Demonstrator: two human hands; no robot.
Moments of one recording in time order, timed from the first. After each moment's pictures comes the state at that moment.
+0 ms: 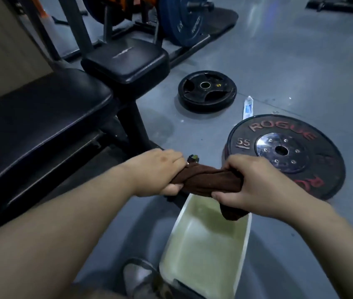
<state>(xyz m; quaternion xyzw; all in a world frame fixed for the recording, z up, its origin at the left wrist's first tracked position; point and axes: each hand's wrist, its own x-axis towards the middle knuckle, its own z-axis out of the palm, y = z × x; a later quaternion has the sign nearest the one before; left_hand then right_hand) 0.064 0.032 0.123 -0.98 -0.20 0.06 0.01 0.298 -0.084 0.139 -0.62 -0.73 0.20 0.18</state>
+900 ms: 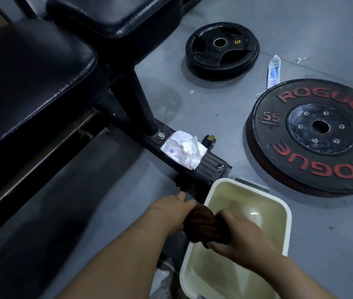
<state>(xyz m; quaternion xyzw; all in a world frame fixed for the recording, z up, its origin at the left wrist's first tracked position) 0.052 0.023 -0.037 -0.85 -0.34 0.36 -0.20 0.229 -0.098 -0.070 -0.66 -0.66 0.35 0.08</state>
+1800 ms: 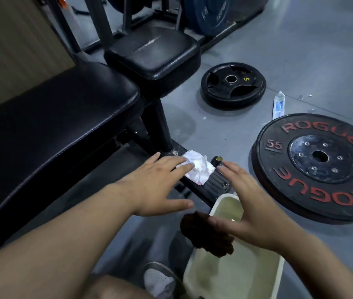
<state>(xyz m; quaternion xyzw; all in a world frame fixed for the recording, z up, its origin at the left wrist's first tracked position) 0.005 0.039 0.115 -0.92 -0.36 0.12 -0.10 0.244 -0.059 0.066 -0.56 -0.74 0.26 0.25</state>
